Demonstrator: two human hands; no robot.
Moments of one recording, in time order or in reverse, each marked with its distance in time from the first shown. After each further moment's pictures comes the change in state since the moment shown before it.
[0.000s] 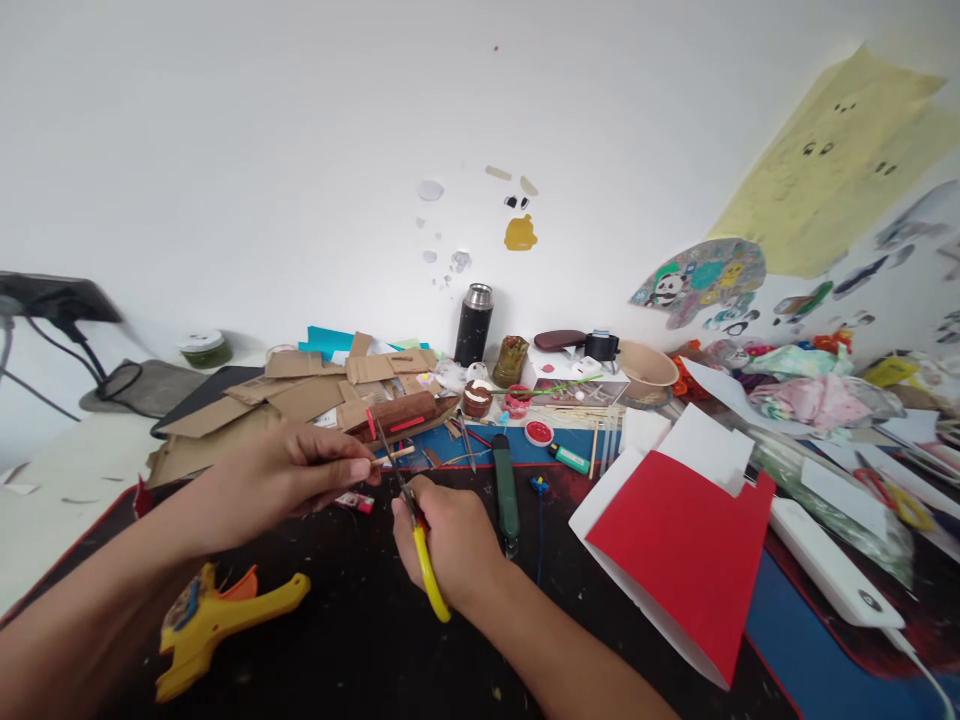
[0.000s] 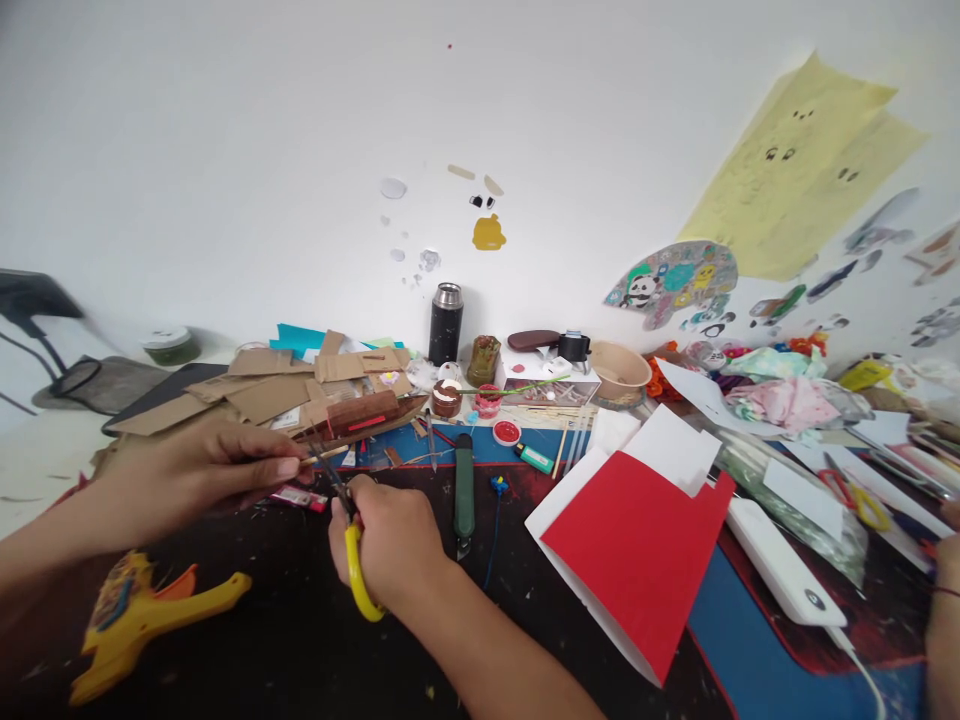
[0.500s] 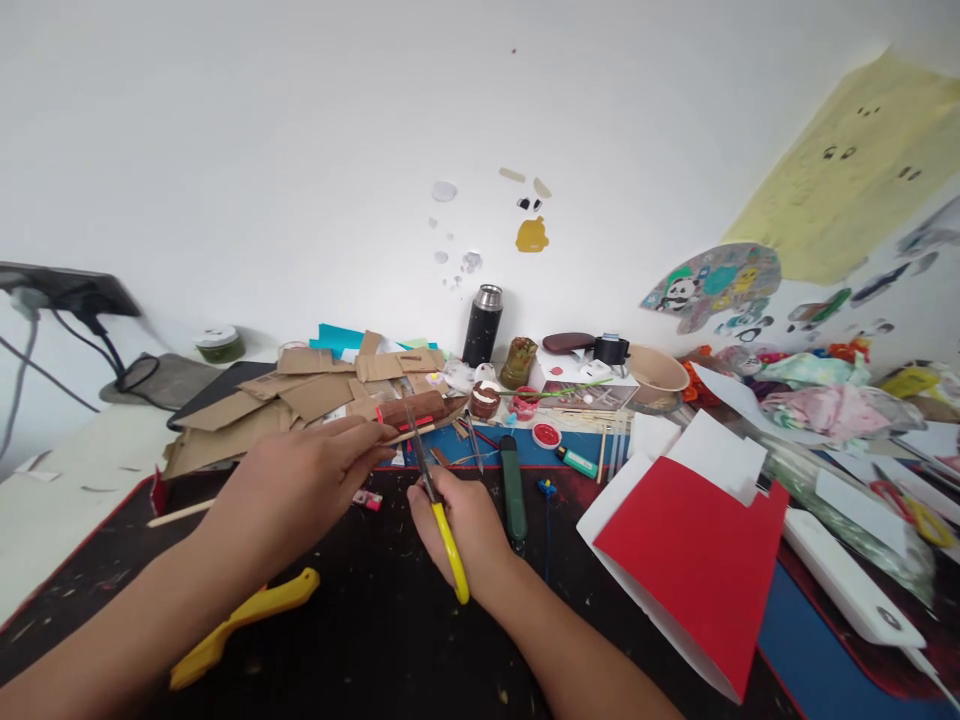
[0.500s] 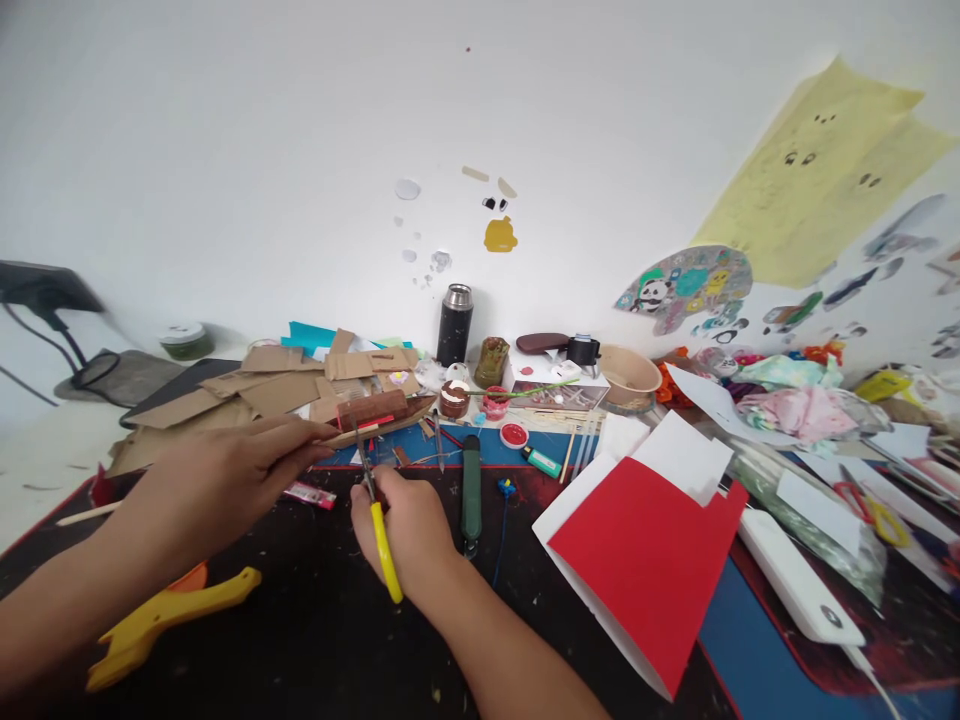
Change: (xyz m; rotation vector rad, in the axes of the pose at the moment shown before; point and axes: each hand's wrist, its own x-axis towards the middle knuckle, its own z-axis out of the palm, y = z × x) left_hand -0.004 0.002 0.028 0.623 0.401 0.087; right_hand 0.005 0.008 0.003 0.262 0.028 0.187
